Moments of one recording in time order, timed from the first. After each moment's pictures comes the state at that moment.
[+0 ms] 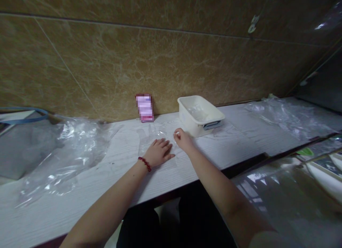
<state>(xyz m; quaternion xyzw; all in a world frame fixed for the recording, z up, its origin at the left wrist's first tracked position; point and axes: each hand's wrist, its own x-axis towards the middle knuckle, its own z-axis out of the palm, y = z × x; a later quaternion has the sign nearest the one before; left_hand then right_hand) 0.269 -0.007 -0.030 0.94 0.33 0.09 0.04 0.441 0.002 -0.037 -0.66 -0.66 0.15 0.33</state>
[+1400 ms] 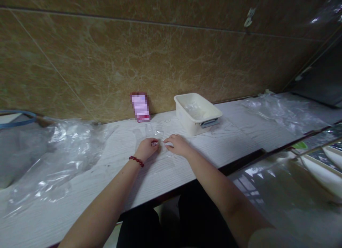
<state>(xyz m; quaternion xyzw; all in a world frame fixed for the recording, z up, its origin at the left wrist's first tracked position) 0.260 0.018 -0.021 0.80 0.54 0.16 0.22 0.435 -0.016 -0.026 -0.56 -0.81 0.09 0.17</state>
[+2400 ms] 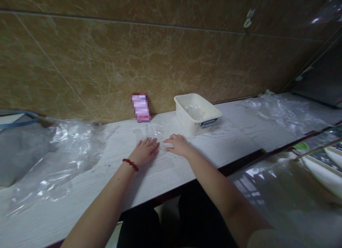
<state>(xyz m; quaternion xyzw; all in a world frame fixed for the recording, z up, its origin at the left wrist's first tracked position) 0.234 0.012 -0.031 0.91 0.41 0.02 0.04 0.438 -0.014 -0.035 -0.58 -0.80 0.09 0.14</state>
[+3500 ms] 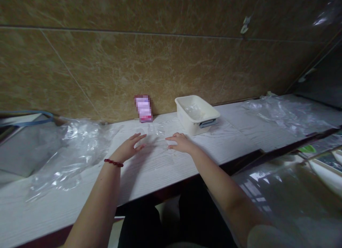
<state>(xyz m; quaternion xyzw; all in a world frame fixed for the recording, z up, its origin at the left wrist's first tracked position) 0.184 0.009 0.001 0.87 0.46 0.12 0.08 0.452 -0.018 -0.025 -0.57 -0.80 0.12 0.14</state>
